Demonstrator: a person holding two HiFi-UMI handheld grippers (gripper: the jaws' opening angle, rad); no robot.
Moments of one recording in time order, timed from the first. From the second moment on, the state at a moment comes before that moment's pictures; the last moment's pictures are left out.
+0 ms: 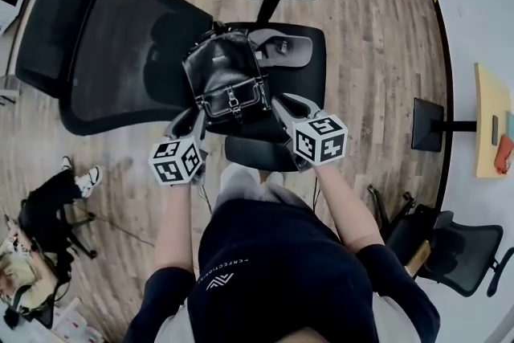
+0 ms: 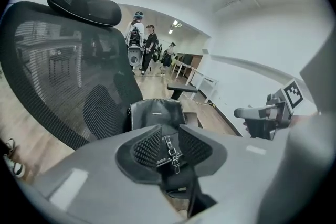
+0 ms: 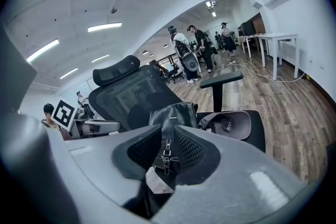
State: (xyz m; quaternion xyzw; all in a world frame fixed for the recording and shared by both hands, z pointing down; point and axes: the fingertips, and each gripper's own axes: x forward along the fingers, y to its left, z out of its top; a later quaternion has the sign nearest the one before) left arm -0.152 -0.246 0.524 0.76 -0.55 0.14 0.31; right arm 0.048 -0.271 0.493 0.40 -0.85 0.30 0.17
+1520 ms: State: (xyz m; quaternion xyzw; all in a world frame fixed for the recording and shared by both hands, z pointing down) left arm -0.113 -0.186 0.469 0.79 -0.54 0.14 0.27; right arm 0.061 -0.210 0.468 0.42 -0.85 0.28 0.16
